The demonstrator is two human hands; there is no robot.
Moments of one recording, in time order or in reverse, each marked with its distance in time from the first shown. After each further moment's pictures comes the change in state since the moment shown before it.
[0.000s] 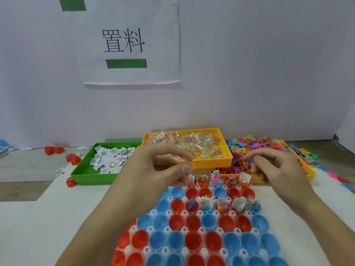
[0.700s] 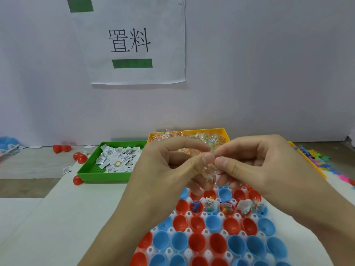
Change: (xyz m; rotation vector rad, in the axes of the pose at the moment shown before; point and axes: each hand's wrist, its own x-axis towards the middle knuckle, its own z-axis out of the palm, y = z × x) left_hand -0.007 0.019 0.020 -0.131 0.041 0.138; right_hand -0.018 -0.105 0.026 0.137 -0.375 0.012
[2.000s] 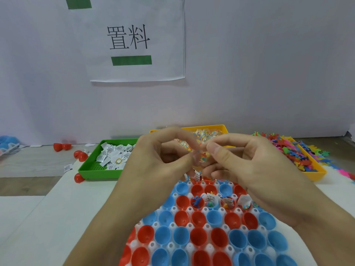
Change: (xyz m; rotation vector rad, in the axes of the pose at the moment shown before) left_hand 0.001 -0.004 -0.015 0.186 0.000 0.052; right_hand -0.001 0.001 0.017 0.225 0.019 0.082
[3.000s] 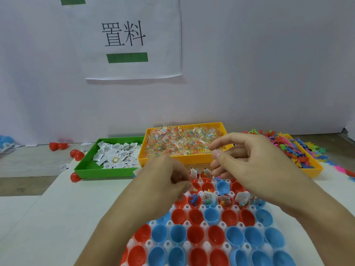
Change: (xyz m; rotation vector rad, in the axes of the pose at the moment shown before) left_hand 0.005 -0.041 0.006 0.529 -0.227 -0.224; right_hand 0.009 0.018 -0.014 -0.378 0.113 0.033
